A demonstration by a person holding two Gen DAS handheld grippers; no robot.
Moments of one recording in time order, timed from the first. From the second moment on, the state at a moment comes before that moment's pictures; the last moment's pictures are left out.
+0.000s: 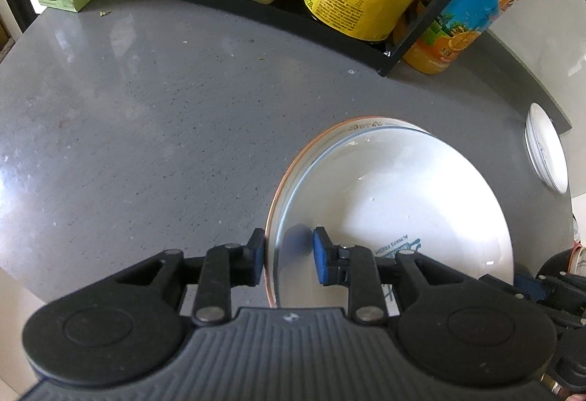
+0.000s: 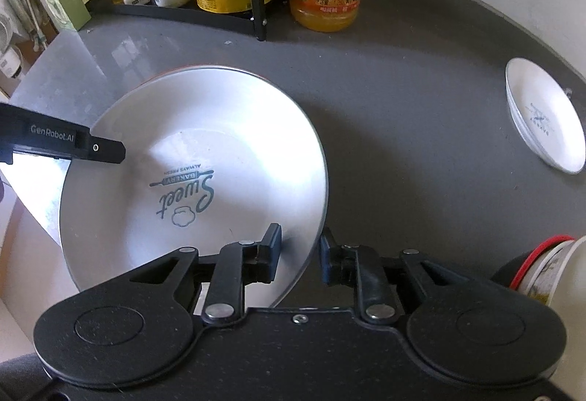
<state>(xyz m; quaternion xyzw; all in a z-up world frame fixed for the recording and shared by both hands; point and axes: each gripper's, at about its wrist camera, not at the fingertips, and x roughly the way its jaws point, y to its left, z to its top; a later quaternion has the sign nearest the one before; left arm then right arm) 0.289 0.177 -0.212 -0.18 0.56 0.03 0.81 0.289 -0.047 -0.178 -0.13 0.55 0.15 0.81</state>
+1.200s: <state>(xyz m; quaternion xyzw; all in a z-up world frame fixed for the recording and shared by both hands) 0.381 0.106 -0.155 0.03 0.53 -0.09 0.84 0.331 -0.125 -0.153 0.10 0.51 0.03 0.85</state>
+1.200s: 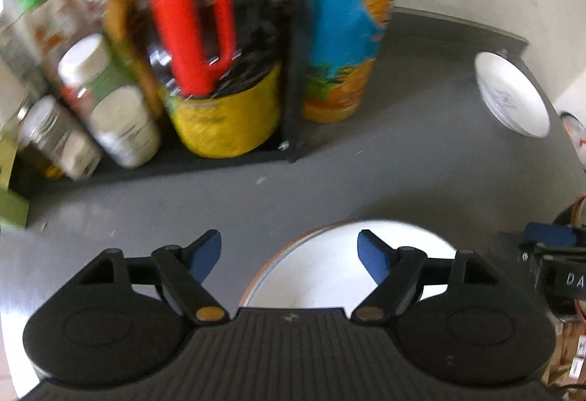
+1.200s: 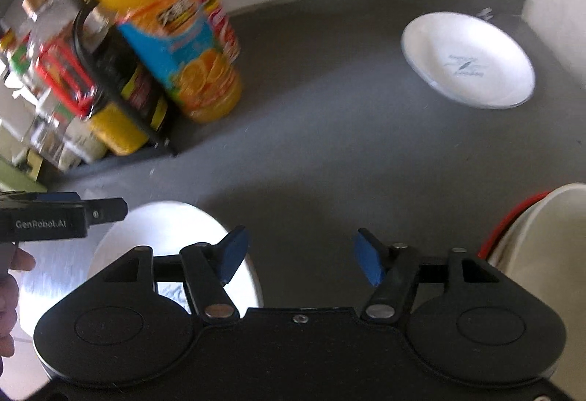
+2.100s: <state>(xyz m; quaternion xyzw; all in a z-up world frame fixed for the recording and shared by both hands) 0.434 -0.025 -0.136 0.02 0.52 -0.17 0.83 0.344 -0.273 -0.112 0.22 0.43 -0.08 0.87</state>
